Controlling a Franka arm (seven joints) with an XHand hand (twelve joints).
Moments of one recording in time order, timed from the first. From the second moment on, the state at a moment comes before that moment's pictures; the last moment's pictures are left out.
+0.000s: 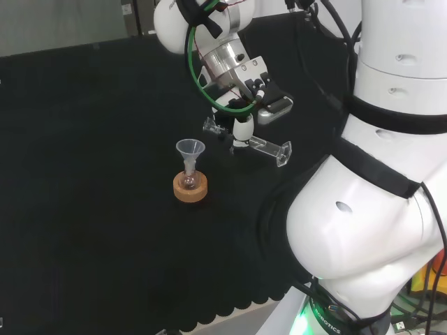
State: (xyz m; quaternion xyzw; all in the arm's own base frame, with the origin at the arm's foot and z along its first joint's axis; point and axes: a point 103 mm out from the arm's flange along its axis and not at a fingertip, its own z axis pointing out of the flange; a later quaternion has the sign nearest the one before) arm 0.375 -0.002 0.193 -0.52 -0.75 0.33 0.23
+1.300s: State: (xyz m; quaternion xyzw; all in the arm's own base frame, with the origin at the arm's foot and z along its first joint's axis) arm 0.378 0.024 0.199 -0.50 -0.72 0.44 0.19
